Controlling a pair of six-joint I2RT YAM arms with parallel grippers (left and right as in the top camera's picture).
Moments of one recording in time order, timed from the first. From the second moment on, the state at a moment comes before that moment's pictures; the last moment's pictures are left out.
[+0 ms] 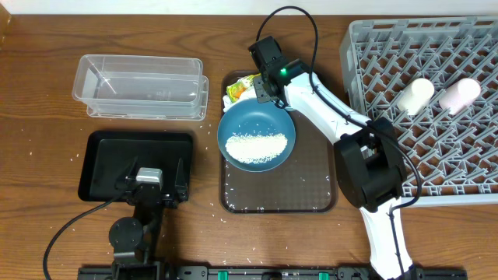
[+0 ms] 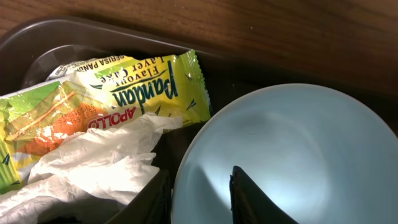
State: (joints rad) left arm 0.04 0.01 0.02 -0.11 0.12 0.06; right arm 0.54 2.28 1.86 -0.68 0.18 0.27
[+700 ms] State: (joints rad) left arm 0.04 0.01 0.02 -0.11 0.12 0.06; right arm 0.54 2.30 1.86 -0.69 0.18 0.30
